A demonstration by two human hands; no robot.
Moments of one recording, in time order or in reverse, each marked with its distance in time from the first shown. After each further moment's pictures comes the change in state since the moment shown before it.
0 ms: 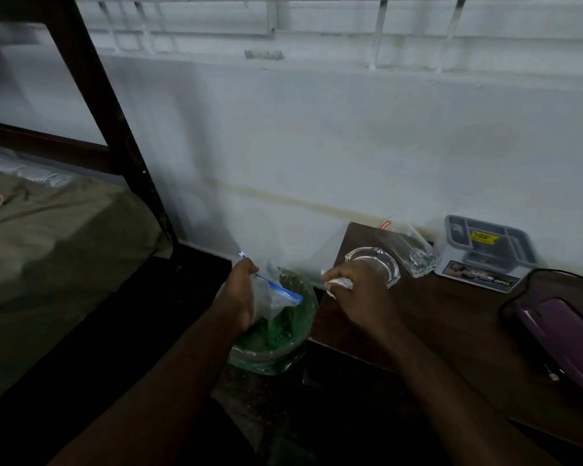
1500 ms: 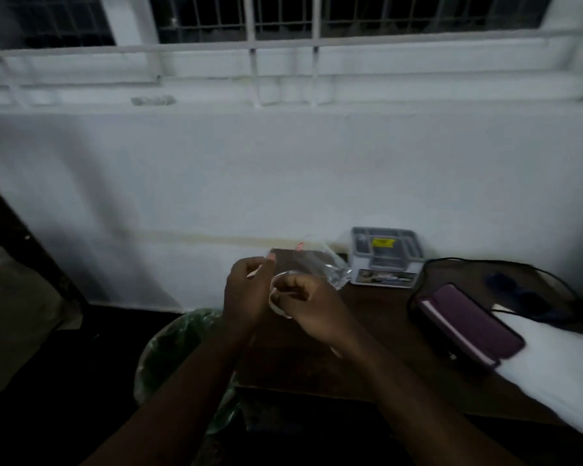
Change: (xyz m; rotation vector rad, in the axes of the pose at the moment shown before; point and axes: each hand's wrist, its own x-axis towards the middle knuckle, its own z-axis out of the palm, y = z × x) left_hand -0.023 -0.042 0.147 0.796 -0.016 0.644; right_hand -0.008 0.006 -0.059 0.365 -0.004 0.241
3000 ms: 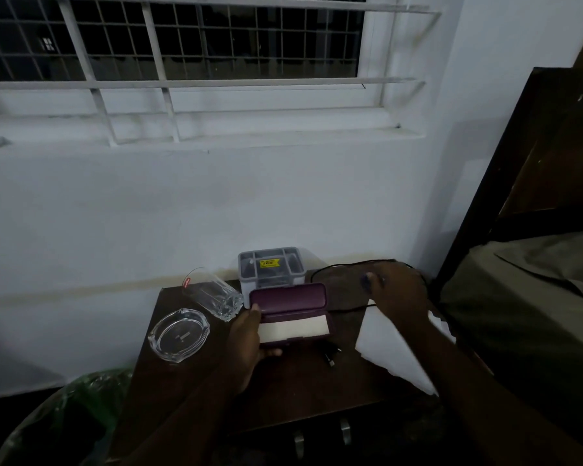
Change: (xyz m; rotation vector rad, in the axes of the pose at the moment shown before) left_hand -0.042 -0.033 0.165 -0.371 -0.469 -0.340; right_hand -0.065 0.115 -0.286 -1.033 0.760 0.269
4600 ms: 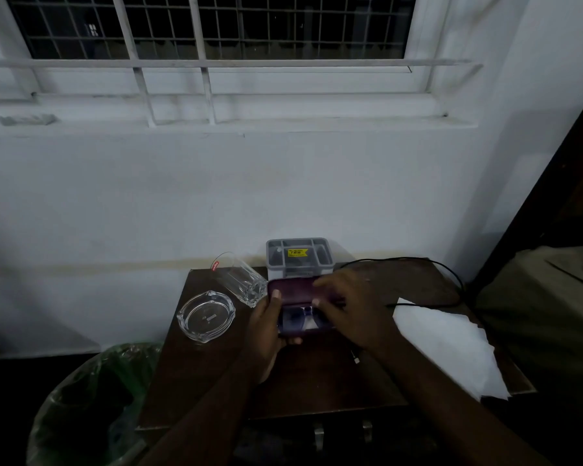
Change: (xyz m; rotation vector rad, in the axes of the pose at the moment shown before) left_hand 0.000 -0.008 -0.012 -0.072 -0.071 0.146; right_hand -0.051 -0.095 0.013 0.573 -0.160 -0.559
